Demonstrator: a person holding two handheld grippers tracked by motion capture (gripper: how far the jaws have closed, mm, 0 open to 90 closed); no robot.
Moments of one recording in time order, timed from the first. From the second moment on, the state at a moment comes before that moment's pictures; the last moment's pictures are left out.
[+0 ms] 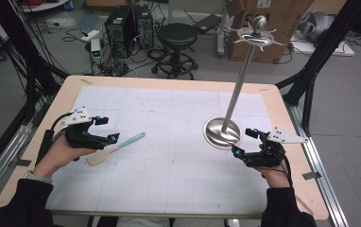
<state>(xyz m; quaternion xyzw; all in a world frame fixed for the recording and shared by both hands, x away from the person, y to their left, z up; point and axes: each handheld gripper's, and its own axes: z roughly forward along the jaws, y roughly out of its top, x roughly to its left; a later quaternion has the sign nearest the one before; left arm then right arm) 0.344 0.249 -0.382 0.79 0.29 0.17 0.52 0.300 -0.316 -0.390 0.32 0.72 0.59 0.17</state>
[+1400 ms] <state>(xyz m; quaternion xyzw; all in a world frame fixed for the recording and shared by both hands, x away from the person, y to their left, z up) 0.394 0.204 -0.405 0.95 0.23 0.05 0.21 0.297 -0.315 -0.393 0.31 0.74 0.58 0.16</state>
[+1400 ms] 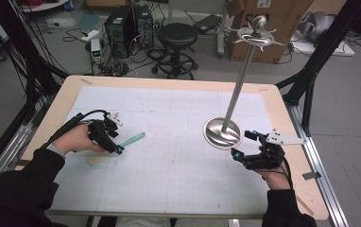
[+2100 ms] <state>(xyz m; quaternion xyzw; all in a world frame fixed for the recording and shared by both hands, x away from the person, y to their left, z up) 0.398 0.195 -0.407 0.96 0.27 0.02 0.10 0.297 -0.315 -0.395 0.32 0.74 0.58 0.16</state>
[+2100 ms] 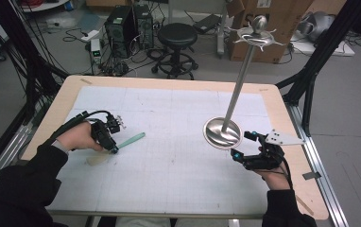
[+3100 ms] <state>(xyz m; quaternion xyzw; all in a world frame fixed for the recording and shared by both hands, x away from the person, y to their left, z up) 0.385 0.198 -0.391 0.95 0.25 0.03 0.17 0.296 -0.312 -0.394 0.31 0.74 0.57 0.16</state>
